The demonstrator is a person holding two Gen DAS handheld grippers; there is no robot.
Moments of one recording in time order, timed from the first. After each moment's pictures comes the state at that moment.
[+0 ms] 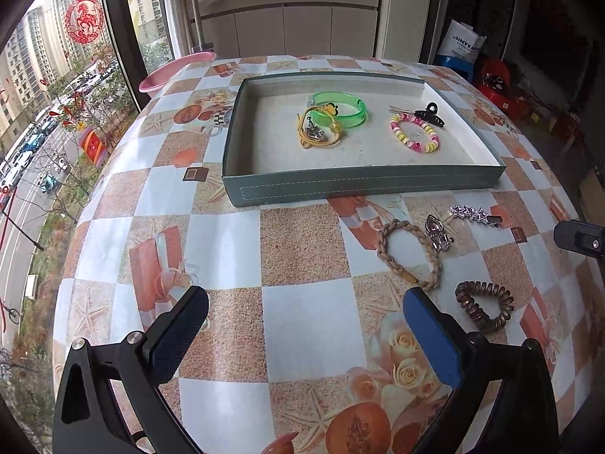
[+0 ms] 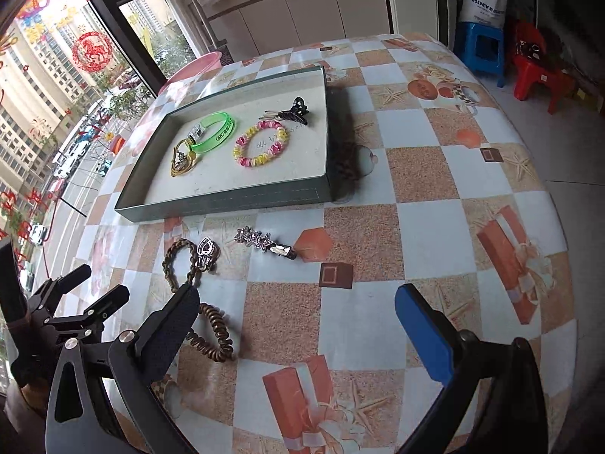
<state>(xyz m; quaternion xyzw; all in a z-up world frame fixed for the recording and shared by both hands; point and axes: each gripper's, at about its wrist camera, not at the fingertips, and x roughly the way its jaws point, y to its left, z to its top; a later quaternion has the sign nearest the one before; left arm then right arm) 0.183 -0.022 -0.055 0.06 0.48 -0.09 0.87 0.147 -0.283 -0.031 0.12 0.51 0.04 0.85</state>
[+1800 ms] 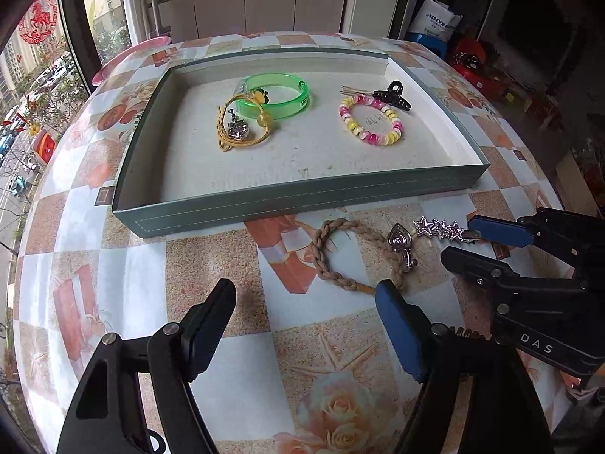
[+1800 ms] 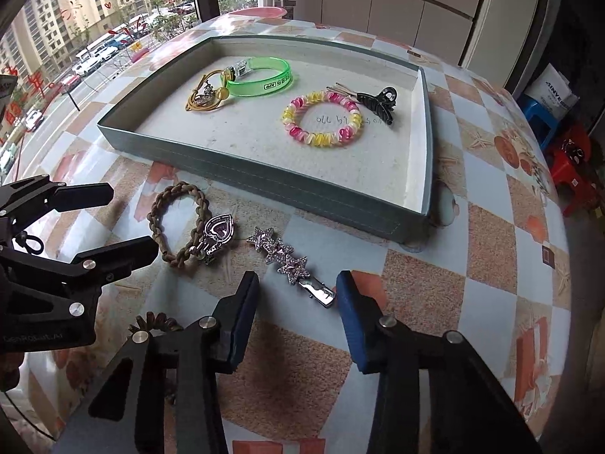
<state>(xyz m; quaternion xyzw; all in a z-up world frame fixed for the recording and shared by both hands) 0.225 -0.070 -0.073 0.05 0.52 -0.16 0.84 0.197 -0.225 -0.074 -0.07 0.52 0.10 0.84</state>
